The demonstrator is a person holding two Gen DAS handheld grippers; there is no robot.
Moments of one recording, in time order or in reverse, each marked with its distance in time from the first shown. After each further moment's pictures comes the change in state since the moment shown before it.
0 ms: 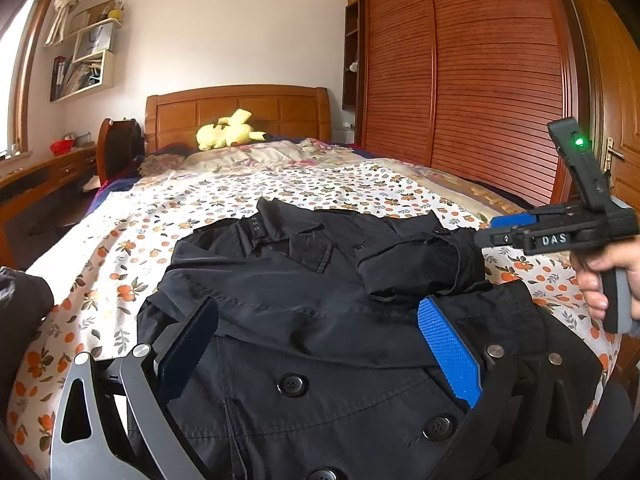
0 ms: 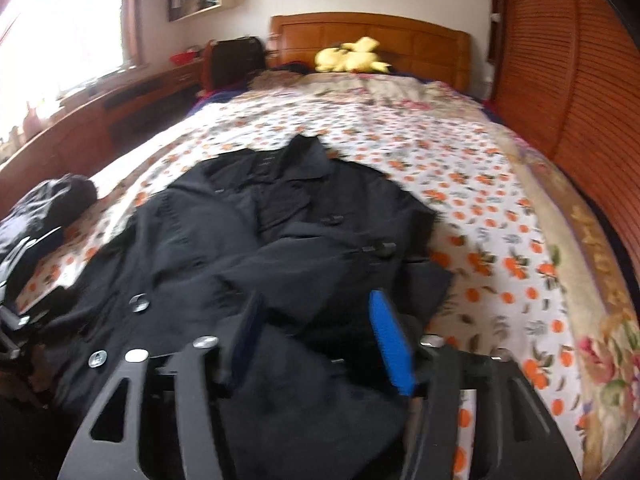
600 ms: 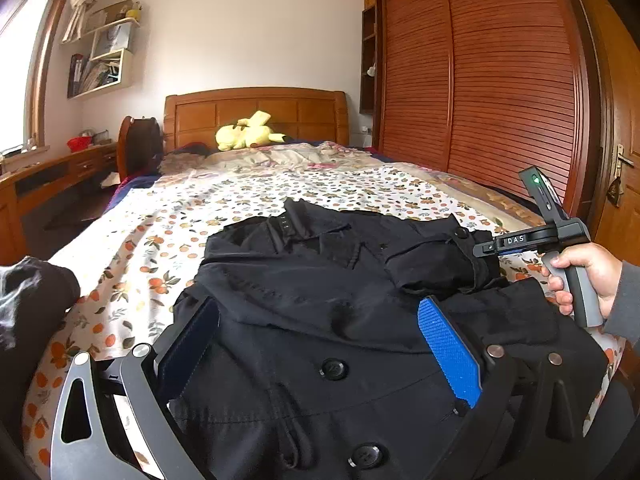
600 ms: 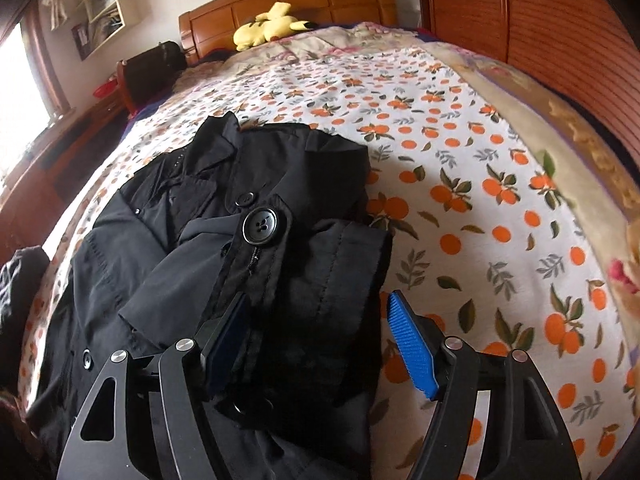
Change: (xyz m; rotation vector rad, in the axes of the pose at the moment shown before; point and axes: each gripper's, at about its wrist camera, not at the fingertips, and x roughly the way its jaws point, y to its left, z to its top) left arm -0.027 0.028 -0.008 -0.021 -0.008 0.057; right arm 0.071 -0.067 -0.011 0.305 0.123 -0.034
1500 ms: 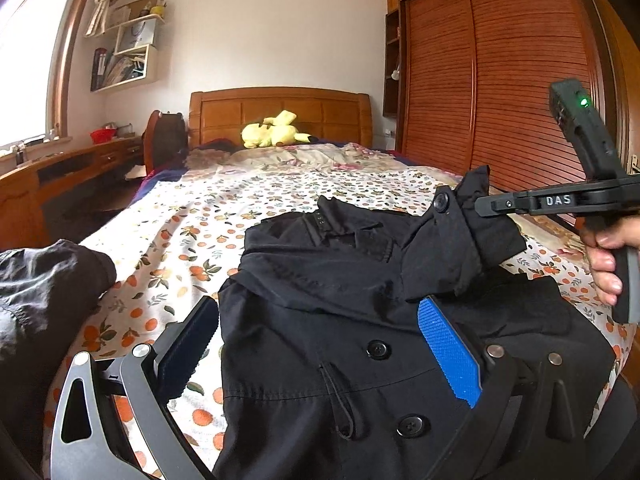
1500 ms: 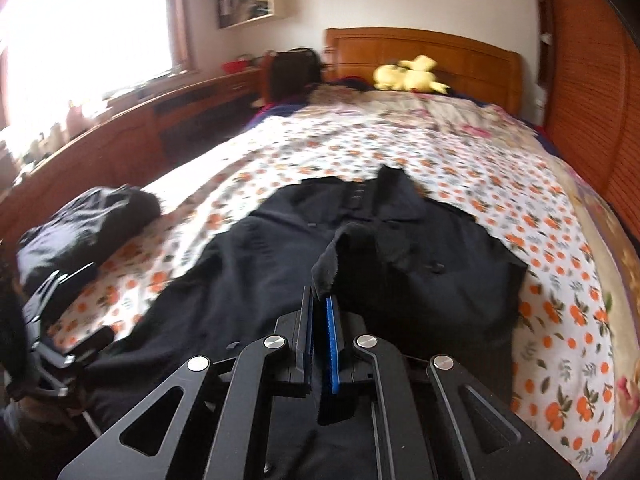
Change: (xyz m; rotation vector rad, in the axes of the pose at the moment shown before) left arm -0.031 0.033 -0.010 -0.039 -0.006 0.067; right arm -0.086 0.177 -0.012 -0.401 -0.132 0.229
